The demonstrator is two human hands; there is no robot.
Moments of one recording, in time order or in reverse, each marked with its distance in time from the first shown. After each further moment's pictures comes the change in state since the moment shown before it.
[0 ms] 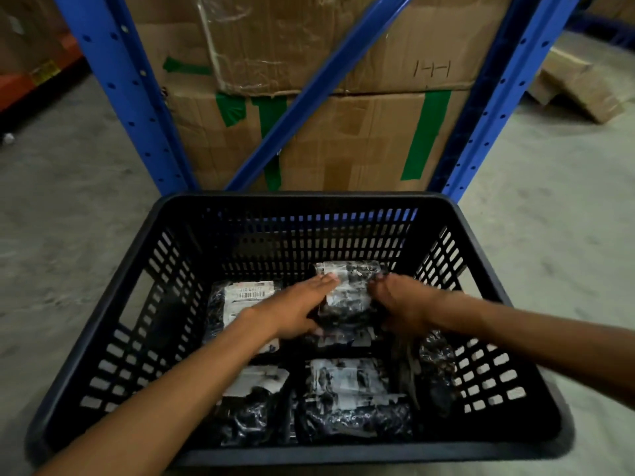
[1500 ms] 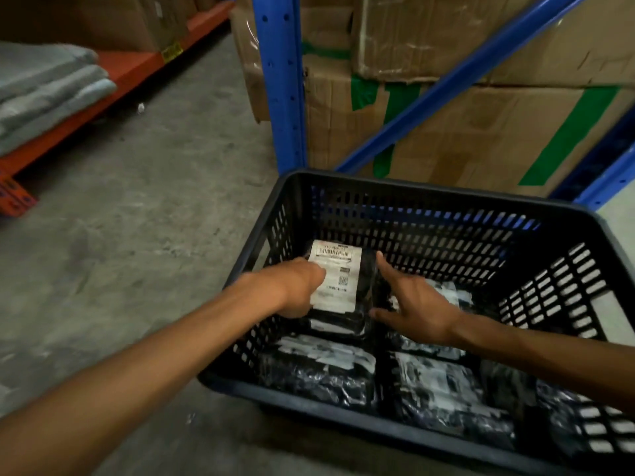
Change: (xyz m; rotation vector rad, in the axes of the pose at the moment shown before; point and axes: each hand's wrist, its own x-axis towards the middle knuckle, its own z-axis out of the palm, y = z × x) left_hand -0.132 -0.042 -0.063 0.087 -0.113 -0.475; right_hand 0.046 -0.112 -0.007 0.405 0.230 -0.135
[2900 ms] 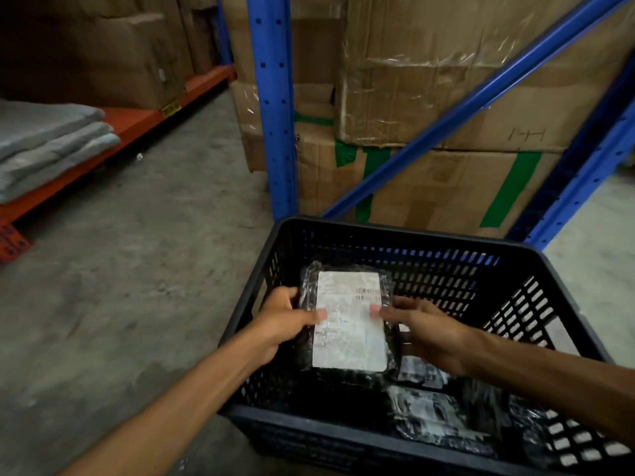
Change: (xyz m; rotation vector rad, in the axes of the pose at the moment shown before) left_hand -0.008 -0.010 0.029 -1.273 0.328 -0.095; right_hand -0.028 -0.010 -0.028 1.252 0.004 0.423
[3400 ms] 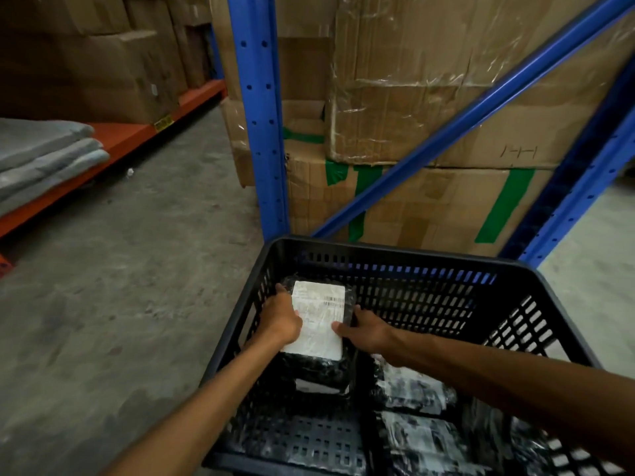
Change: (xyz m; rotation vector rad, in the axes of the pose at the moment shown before) left_hand 0.059 0.021 0.015 0.623 0.270 -0.006; right_hand 0.077 -0.008 0.039 -0.477 0.106 0.000
